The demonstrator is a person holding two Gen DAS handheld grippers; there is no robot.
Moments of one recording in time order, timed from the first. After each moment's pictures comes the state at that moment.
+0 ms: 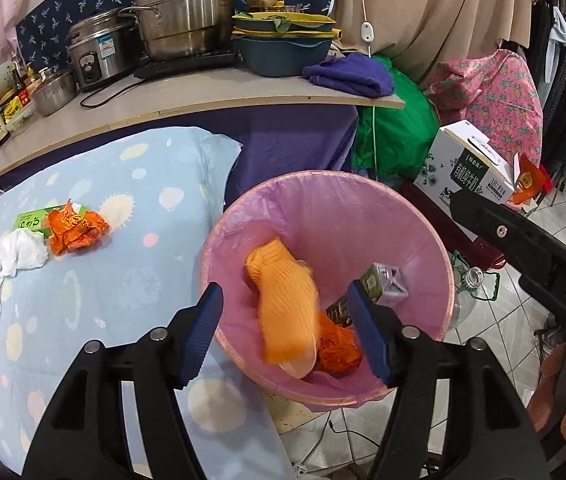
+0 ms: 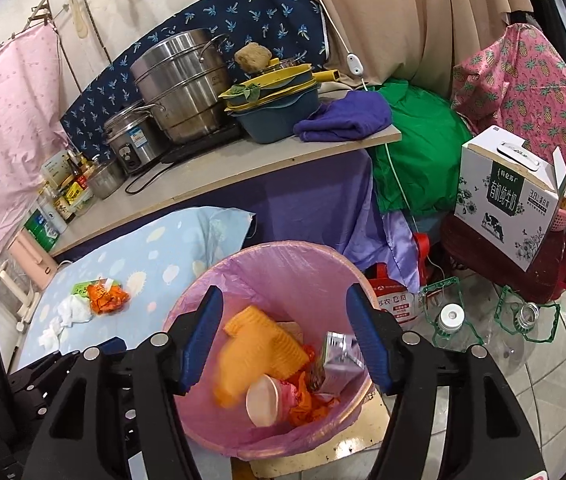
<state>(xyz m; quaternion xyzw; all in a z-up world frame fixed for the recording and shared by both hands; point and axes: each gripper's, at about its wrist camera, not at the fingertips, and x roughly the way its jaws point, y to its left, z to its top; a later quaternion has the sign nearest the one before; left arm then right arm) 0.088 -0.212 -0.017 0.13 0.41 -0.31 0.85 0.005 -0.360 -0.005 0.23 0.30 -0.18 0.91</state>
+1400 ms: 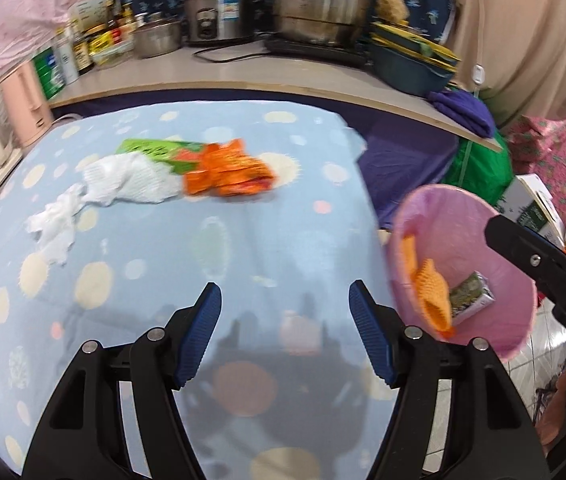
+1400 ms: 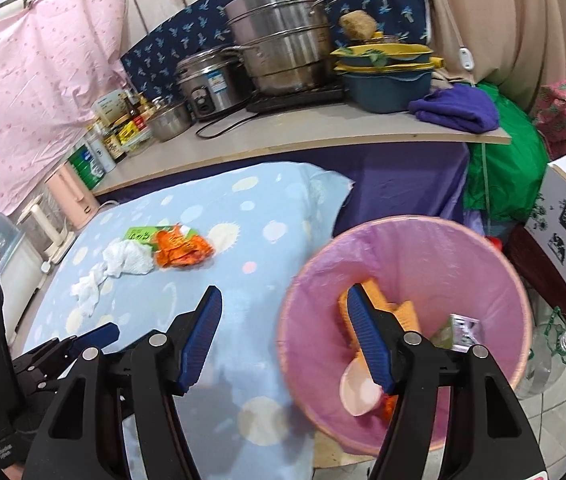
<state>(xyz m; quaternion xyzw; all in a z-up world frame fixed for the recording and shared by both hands) 0.146 -0.055 -0.026 0.05 0.44 -0.19 0.88 0.084 -0.238 -0.005 0.18 0.35 -0.08 0.92</state>
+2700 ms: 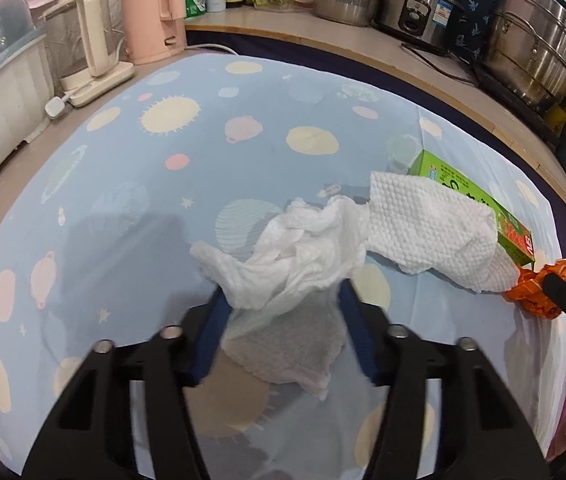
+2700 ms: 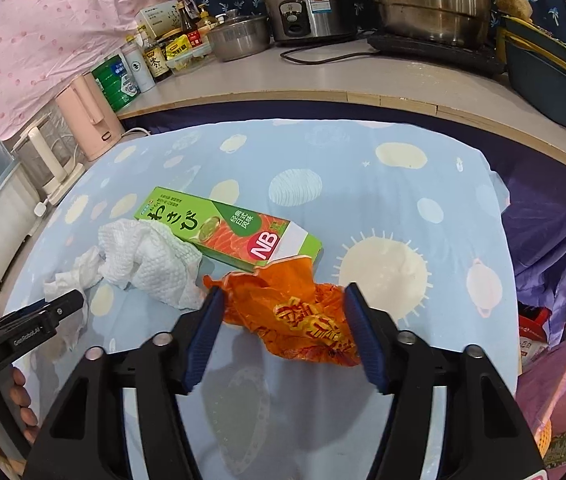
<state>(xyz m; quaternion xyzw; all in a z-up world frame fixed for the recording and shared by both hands) 0.315 0.145 -0.090 -0.05 0.47 -0.02 0.88 0.298 -0.120 -0.079 0.10 0.43 0.02 0.90</state>
